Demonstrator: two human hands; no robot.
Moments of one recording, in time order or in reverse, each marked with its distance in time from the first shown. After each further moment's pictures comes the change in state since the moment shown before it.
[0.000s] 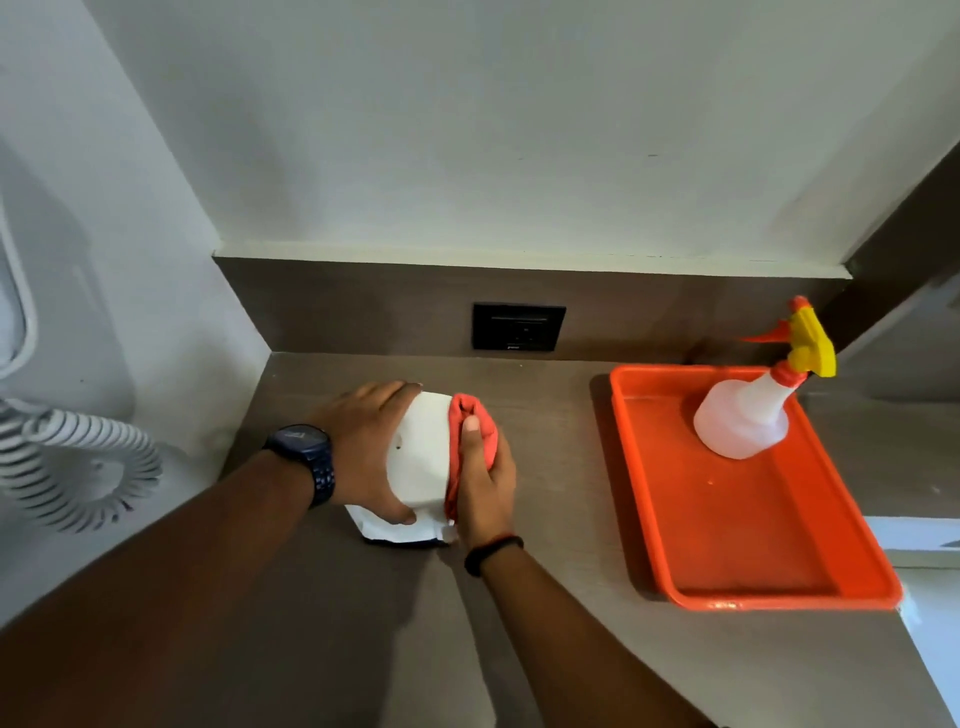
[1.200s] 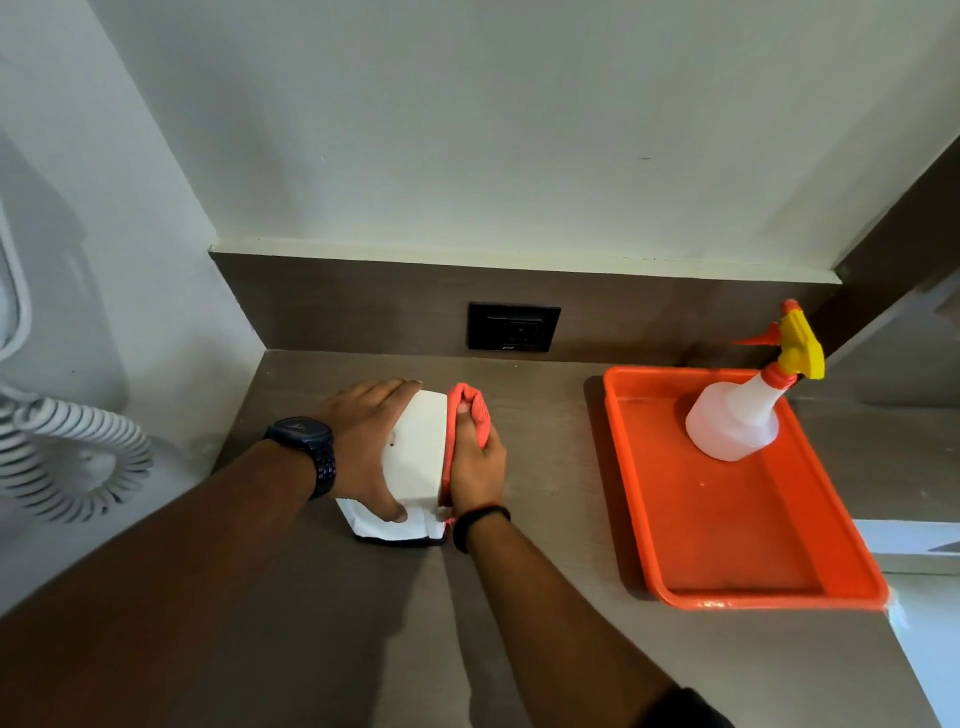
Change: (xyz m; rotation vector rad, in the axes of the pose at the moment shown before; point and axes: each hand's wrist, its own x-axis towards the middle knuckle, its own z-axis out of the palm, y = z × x) left_hand 0.004 0.005 -0.002 -0.003 -0.057 -0.013; right_hand 0.010 -0.020 0.012 -0.069 0.095 0.117
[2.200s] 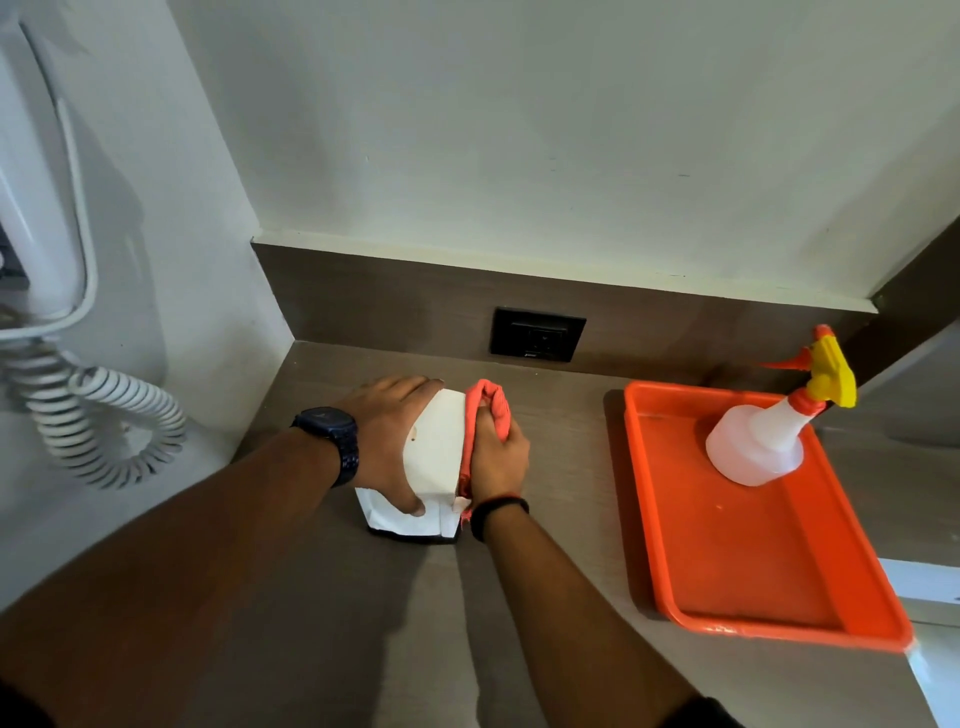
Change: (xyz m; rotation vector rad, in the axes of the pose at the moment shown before) left_hand -0.002 -0.001 -0.003 -0.037 0.015 0.001; right_hand 0.007 -0.007 0.001 -0.078 0.032 -0.026
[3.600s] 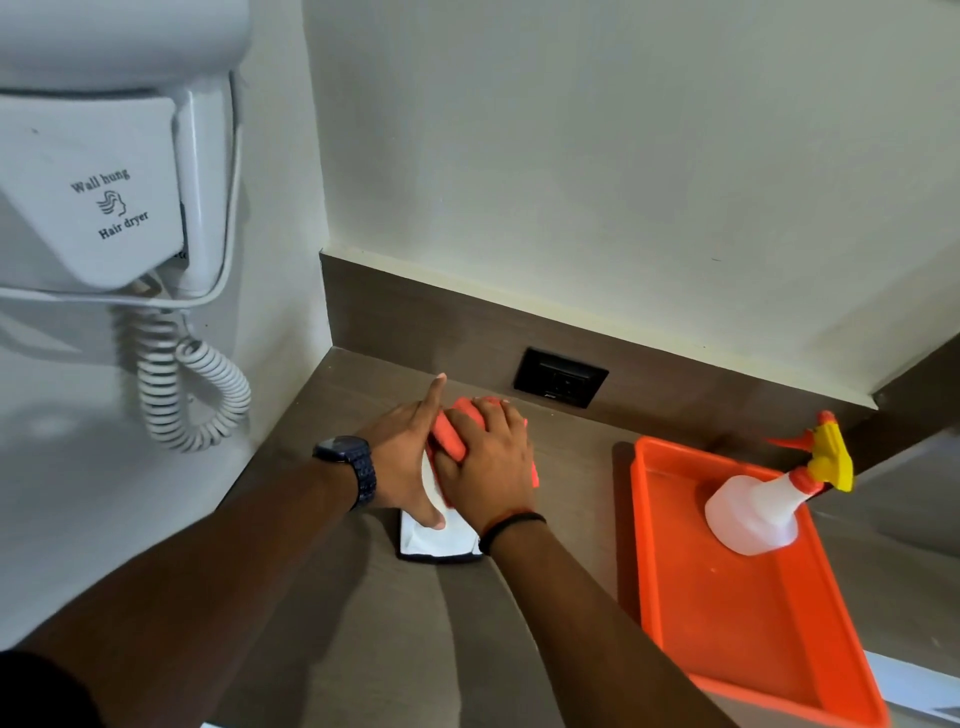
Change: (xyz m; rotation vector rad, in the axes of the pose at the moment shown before) left_hand -0.028 0.004 0.008 -0.389 0.102 -0.101; right_hand -0.027 -0.028 -0.004 -1.048 -0.278 -0.884
